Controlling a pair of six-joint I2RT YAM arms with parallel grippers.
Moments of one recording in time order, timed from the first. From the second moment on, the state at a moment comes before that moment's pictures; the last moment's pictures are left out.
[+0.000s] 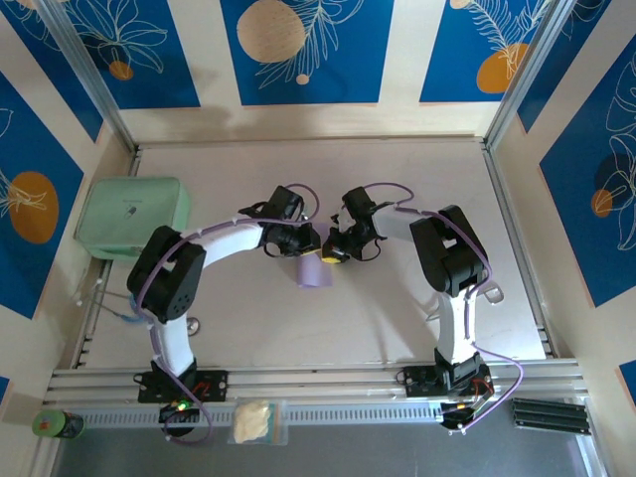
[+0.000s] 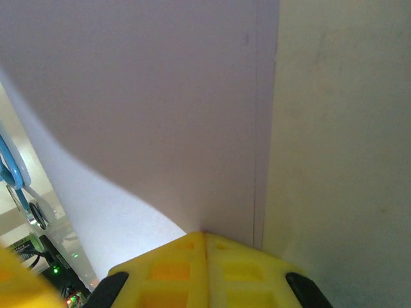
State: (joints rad) left arm -0.61 1.88 1.22 -0.36 0.42 -0.75; right arm 0.46 2.04 1.24 -0.47 -0.63 0.56
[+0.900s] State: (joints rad) left arm -0.52 1.94 1.11 -0.28 0.50 -0.65; right arm 0.46 2.06 1.27 -0.53 -0.63 0.55
